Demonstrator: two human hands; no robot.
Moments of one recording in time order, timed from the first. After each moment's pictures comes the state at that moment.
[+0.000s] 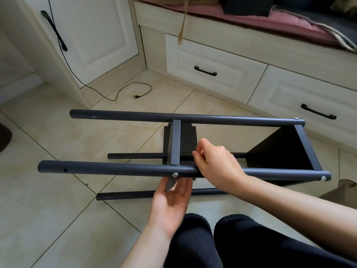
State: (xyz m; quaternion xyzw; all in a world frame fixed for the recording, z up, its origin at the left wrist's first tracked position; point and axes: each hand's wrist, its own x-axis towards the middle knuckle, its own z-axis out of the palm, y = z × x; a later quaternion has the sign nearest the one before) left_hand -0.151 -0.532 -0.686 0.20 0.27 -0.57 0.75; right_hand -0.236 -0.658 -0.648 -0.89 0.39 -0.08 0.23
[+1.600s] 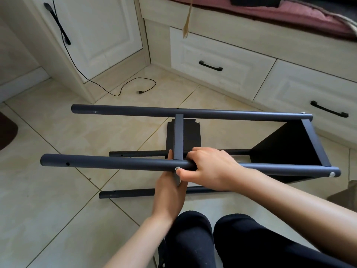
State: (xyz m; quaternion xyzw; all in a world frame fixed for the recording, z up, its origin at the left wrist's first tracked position) left_hand -0.140 -0.536 -0.719 0.81 -0.29 -0.27 0.44; right_hand -0.224 -0.656 -0.636 -0.95 0.25 0.07 0.19
